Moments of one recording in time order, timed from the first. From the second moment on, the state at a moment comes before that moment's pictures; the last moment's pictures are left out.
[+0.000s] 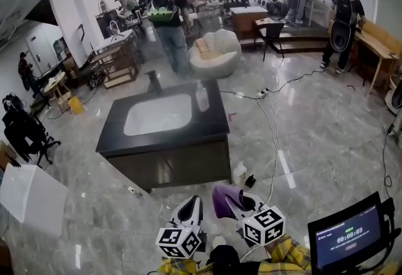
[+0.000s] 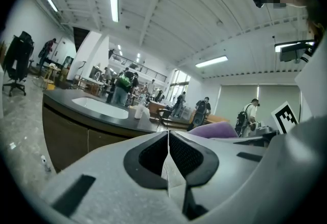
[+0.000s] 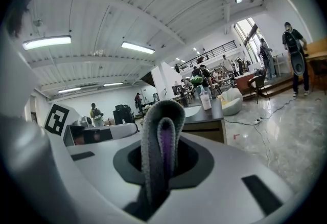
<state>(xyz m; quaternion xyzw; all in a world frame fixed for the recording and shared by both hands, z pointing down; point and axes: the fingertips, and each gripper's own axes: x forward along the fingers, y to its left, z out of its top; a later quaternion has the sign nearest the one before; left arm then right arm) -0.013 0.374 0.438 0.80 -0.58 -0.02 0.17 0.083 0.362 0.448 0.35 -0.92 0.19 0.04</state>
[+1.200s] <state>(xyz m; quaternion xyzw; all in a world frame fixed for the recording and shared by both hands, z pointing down) -0.150 0.185 0.441 0.83 -0.54 0.01 0.16 -0.066 0.169 0.442 0.37 -0.91 0.19 0.02</state>
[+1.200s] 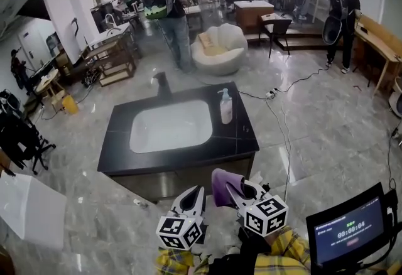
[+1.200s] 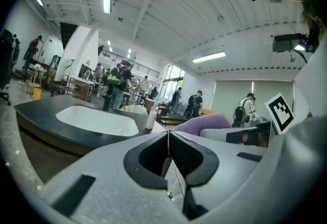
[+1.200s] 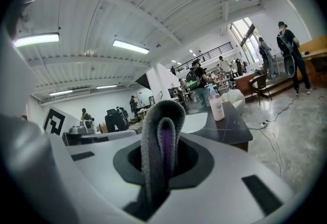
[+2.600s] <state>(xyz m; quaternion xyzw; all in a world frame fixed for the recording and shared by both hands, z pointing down) -0.107 -0.096 0.421 0.82 -0.55 0.02 0.15 -0.033 -0.108 0.422 0.34 -0.92 0.18 0.01</state>
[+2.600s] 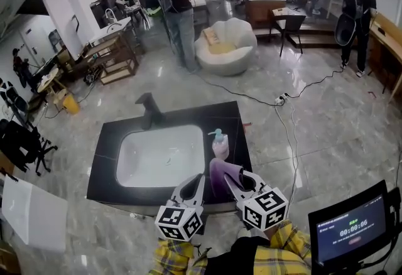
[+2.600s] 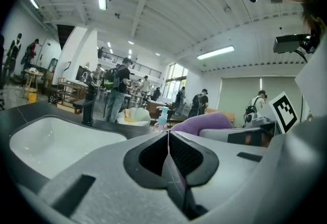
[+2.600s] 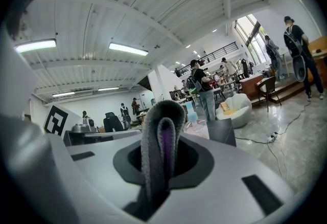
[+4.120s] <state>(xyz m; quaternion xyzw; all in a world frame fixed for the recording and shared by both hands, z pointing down) -0.102 -0.232 0.373 0.86 -0.51 0.03 0.06 -0.001 -0.206 0.392 0.44 -0.87 0.18 -0.07</state>
